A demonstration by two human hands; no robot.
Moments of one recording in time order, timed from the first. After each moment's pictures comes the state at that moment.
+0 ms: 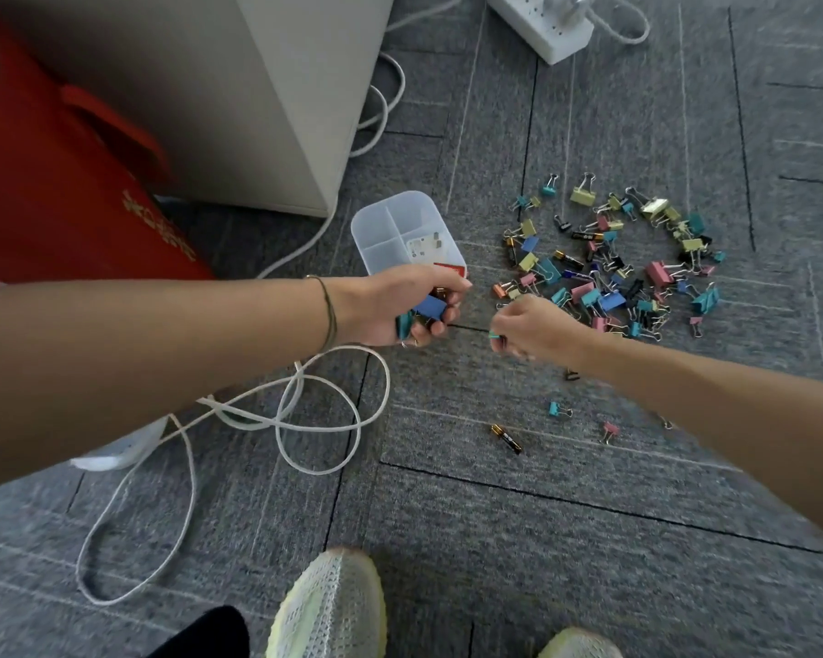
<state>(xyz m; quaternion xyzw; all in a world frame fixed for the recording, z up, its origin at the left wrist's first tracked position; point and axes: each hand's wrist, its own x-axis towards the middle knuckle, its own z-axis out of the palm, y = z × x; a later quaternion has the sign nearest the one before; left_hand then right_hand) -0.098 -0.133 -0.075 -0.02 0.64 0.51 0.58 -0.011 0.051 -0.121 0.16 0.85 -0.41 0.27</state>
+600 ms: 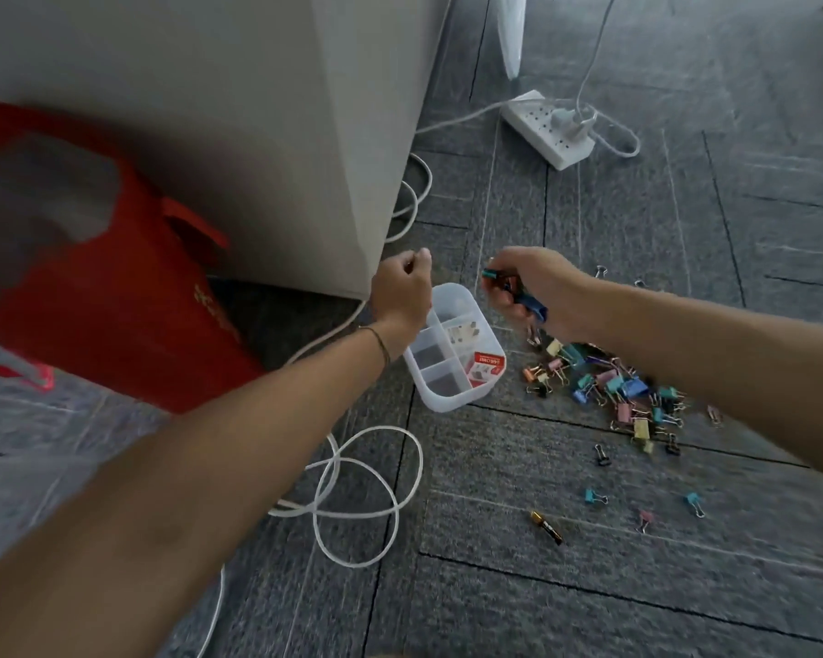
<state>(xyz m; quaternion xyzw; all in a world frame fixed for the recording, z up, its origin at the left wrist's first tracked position) -0.193 -0.137 -0.091 -0.02 0.81 0.58 0.08 -0.124 0.012 -0.007 0.25 0.68 -0.66 0.20</state>
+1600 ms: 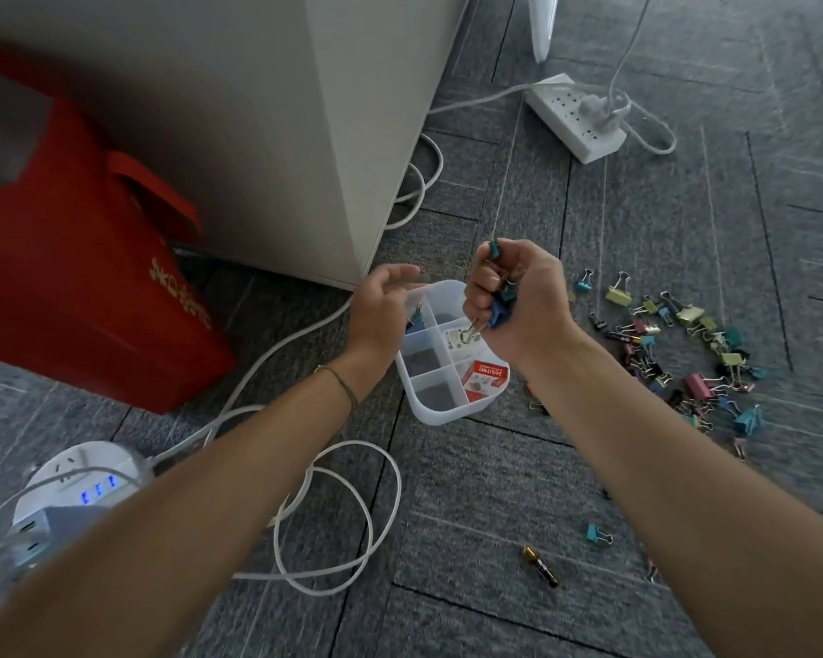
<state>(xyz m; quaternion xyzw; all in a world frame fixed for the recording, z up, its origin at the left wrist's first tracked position) -0.186 -0.153 -0.133 -0.06 0.74 0.66 0.10 -0.141 -0.013 -0.057 0.26 0.38 -0.88 0.05</state>
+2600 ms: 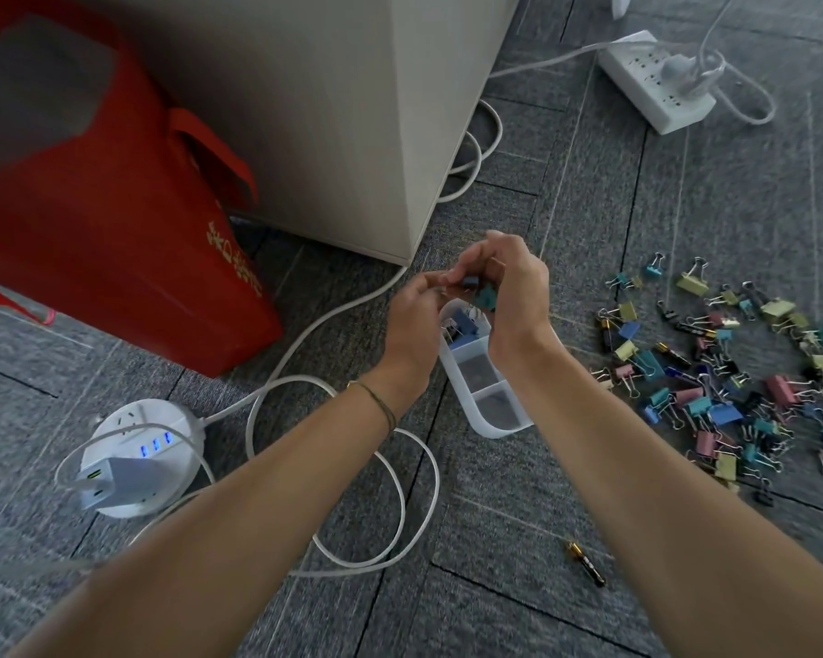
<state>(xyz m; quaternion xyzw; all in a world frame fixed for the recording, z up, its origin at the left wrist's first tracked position) -0.160 -0.172 -0.146 -0.14 0.67 0.72 0.15 -0.146 -0.076 -0.091 0.22 0.55 -0.81 -0.04</state>
